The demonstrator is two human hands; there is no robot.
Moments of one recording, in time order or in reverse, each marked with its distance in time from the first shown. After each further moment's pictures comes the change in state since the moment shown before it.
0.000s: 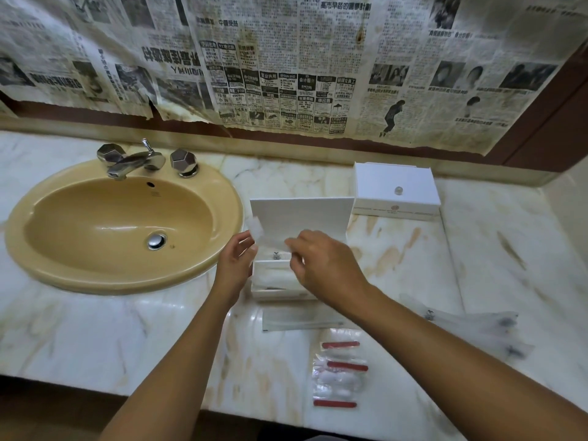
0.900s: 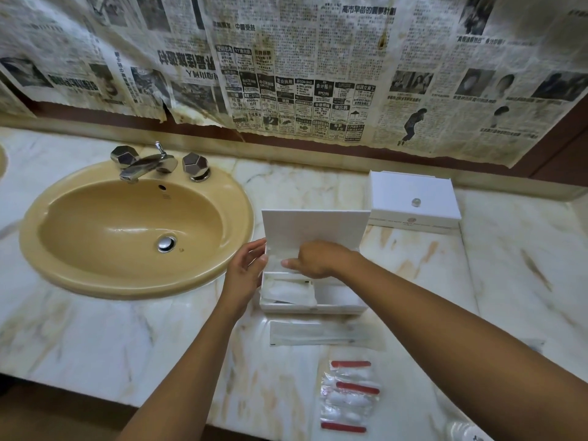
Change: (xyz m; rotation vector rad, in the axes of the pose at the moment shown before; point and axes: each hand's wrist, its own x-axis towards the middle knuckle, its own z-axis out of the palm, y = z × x) left_hand -0.001 0.004 -0.001 -0.024 -0.011 -0.006; right_hand 0.078 0.034 0.042 0.042 -0.814 0.295
